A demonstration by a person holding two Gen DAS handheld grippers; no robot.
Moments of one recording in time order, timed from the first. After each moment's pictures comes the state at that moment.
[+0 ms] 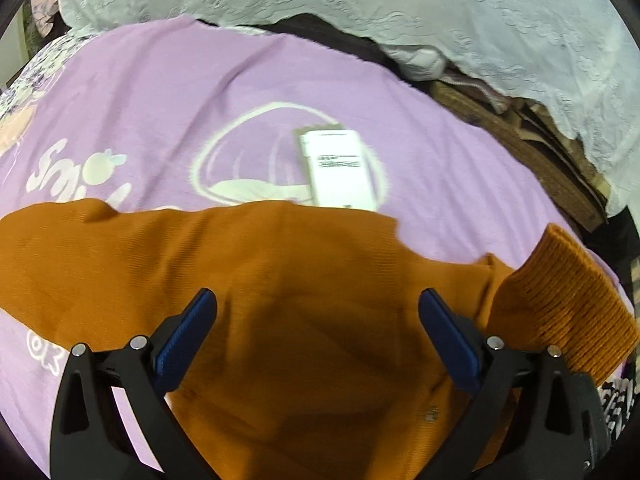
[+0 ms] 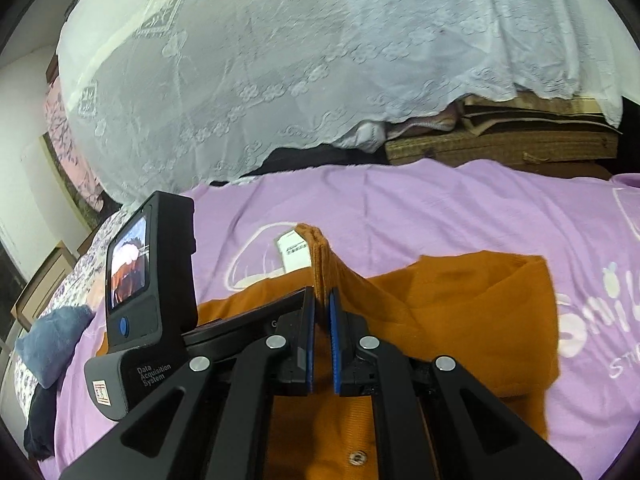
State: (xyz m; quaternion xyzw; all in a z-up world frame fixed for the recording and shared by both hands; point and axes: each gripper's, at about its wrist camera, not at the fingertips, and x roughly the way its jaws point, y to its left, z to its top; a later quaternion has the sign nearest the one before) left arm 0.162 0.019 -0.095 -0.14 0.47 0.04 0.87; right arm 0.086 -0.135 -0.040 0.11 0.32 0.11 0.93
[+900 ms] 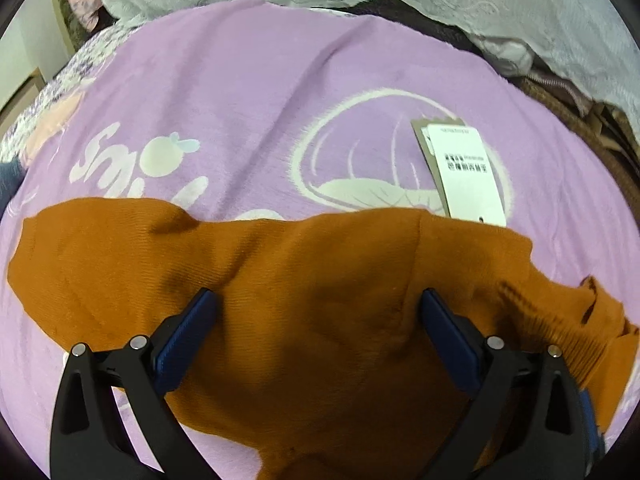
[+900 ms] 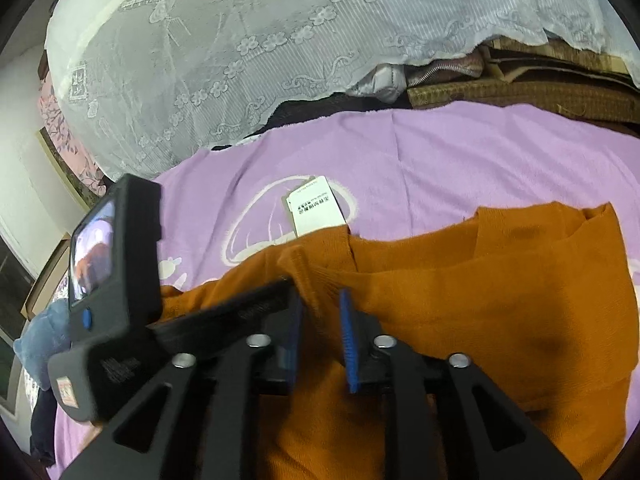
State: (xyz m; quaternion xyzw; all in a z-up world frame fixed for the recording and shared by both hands) left arm 0.179 0.062 -0.119 -0.11 0.50 0.15 0.85; right arm 0.125 -0.113 -0.092 0.14 0.36 0.14 0.91
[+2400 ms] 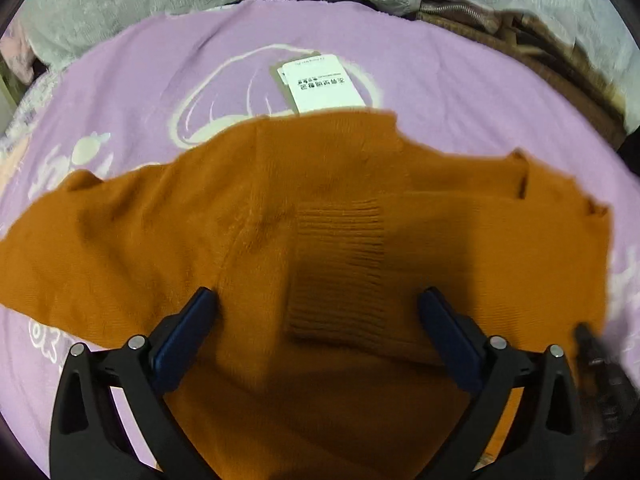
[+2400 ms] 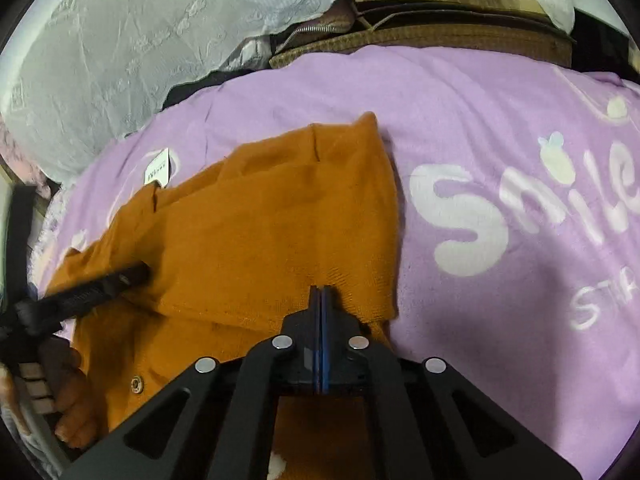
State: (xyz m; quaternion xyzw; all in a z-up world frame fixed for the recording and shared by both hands) left arm 0.127 -0.025 -0.131 -0.01 0.51 0.04 0.86; right arm 0.086 -0.258 -0.139 0.13 0.43 0.05 0.89
